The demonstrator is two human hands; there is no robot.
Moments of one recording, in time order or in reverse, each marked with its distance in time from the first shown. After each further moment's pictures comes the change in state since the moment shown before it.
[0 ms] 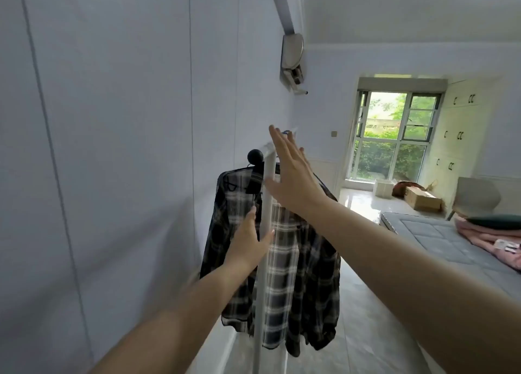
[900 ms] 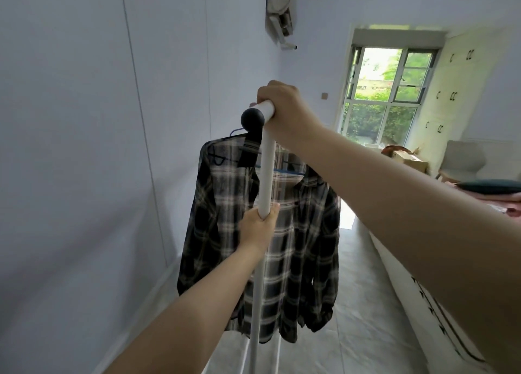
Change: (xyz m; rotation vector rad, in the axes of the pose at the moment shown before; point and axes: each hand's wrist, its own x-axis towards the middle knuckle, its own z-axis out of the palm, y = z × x) left_hand 0.120 -0.043 0.100 -0.390 0.048 -0.164; right_hand 0.136 0.105 0.041 -0.128 0.049 -0.016
